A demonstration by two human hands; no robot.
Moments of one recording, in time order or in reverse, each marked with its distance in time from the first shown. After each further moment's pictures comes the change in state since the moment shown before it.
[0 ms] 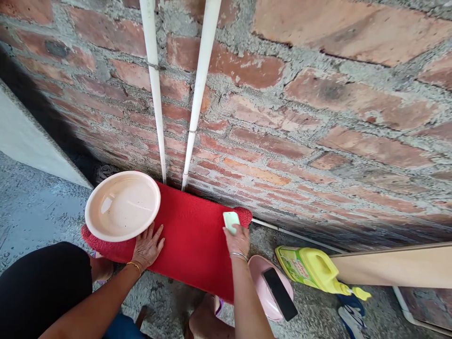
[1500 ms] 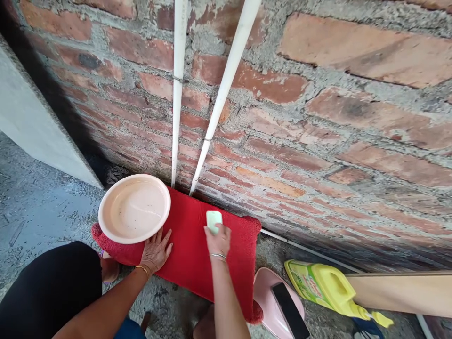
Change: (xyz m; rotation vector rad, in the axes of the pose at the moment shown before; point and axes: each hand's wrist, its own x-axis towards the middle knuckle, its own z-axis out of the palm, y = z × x) left_hand 0.000 -0.002 0.006 -0.037 0.011 -0.005; right_hand -0.043 -0.091 0.047 0.054 0.034 -0.194
